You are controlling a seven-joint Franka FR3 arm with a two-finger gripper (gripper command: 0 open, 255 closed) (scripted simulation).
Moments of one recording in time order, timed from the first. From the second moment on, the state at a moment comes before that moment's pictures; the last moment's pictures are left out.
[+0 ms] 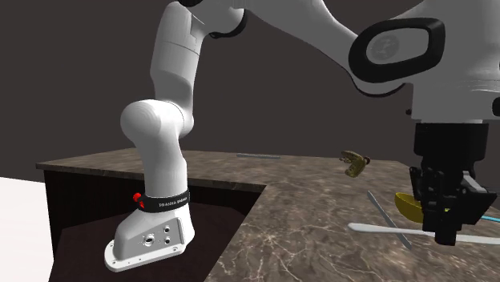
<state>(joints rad) -0.72 0.24 -0.41 -2.05 0.10 2.26 -0.30</state>
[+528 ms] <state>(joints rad) -0.73 0.30 -0.40 -2.07 0.14 2.34 -0.32</state>
